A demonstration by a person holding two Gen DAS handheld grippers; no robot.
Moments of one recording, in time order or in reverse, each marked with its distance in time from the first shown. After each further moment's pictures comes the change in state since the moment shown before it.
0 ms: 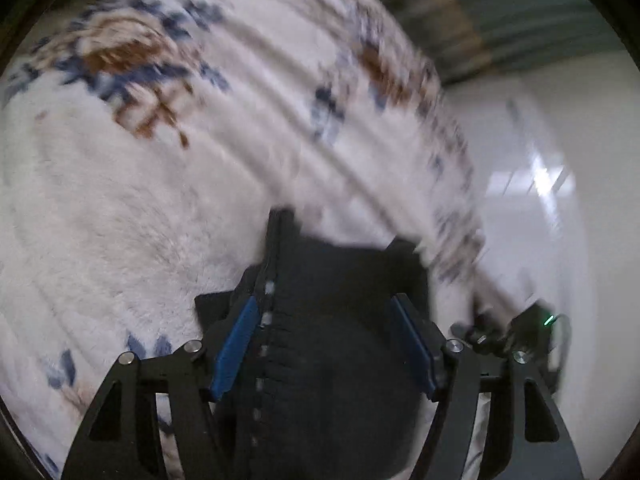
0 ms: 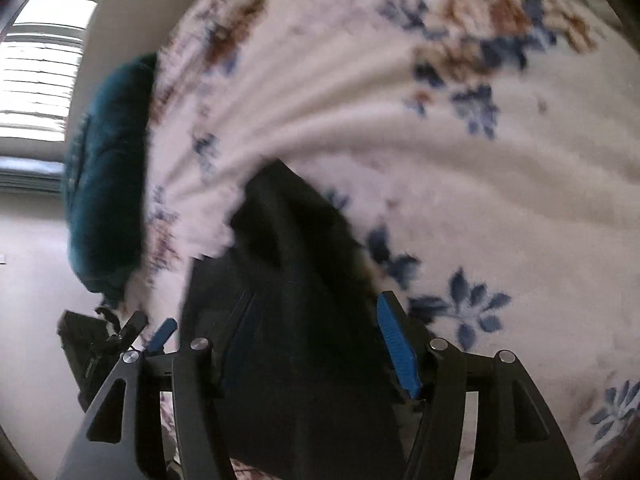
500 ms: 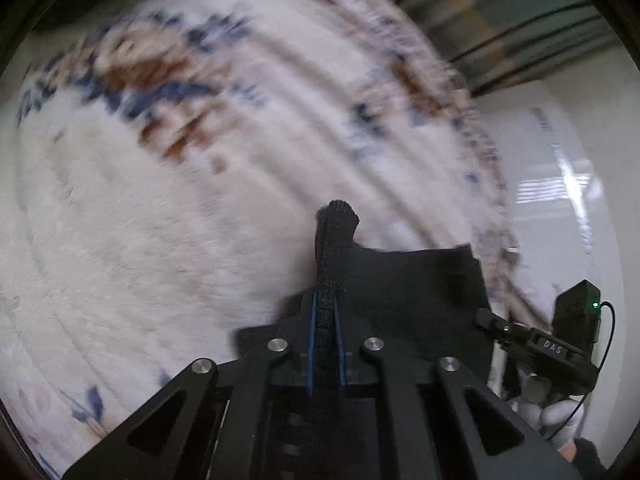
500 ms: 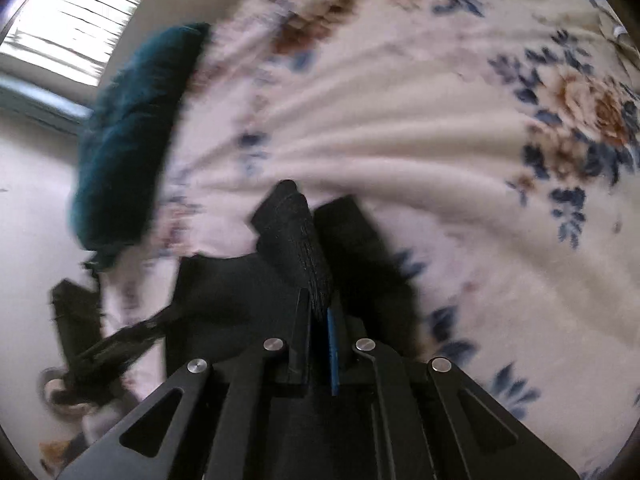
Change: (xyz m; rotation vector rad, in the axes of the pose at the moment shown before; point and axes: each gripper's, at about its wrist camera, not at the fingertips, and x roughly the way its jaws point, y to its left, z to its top) left arm 0.007 0.031 0.012 -0.041 -0.075 0.135; right arm 0.027 0.047 0.025 -0.244 -0.037 -0.055
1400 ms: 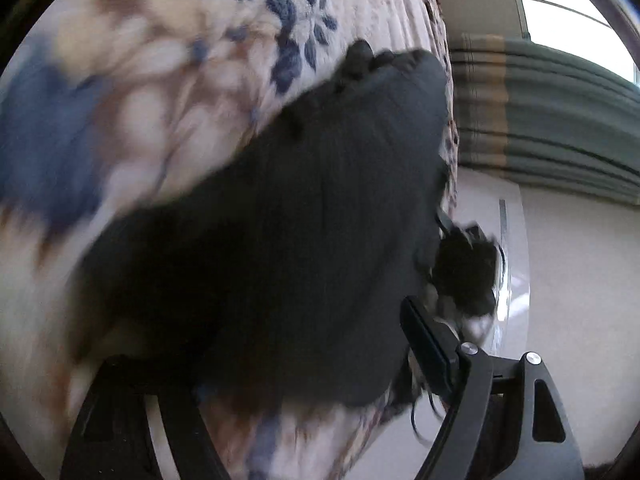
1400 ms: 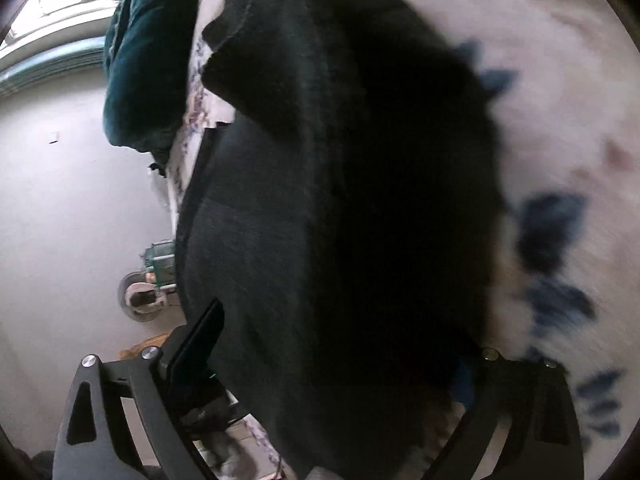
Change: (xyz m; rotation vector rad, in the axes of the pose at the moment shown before) left arm 0.004 0.043 -0.224 -0.542 -0.091 -0.383; right arm 0.105 -0.035 -0.039 -0.043 0.496 0.400
